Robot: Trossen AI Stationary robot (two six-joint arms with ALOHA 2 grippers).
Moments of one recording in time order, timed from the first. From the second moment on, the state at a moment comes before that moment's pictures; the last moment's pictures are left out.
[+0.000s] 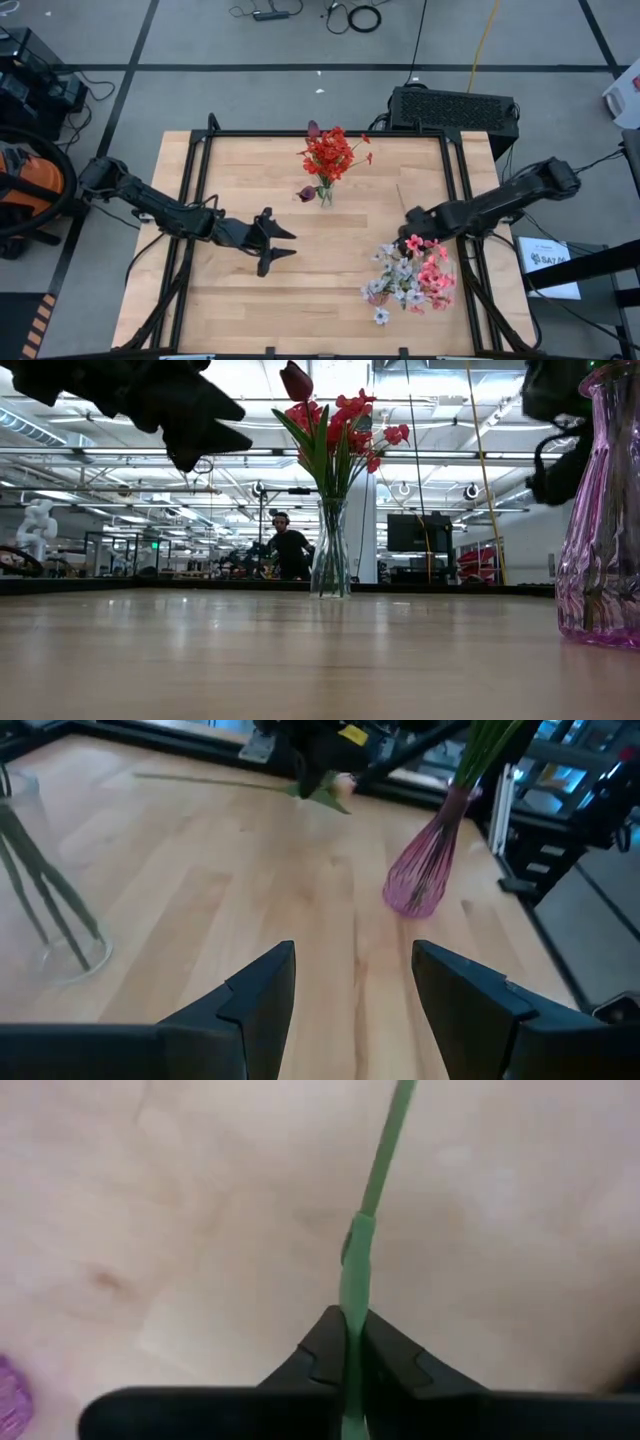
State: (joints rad) left arm -0.35 1.24 0.53 0.36 -0.26 -0.34; right arm 0.28 1.22 0.65 -0.94 0.01 1.35
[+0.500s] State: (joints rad) left arm -0.35 1.24 0.62 0.36 -0.26 -0.28; right arm 0.28 0.98 1.37 -1.56 0.68 1.36
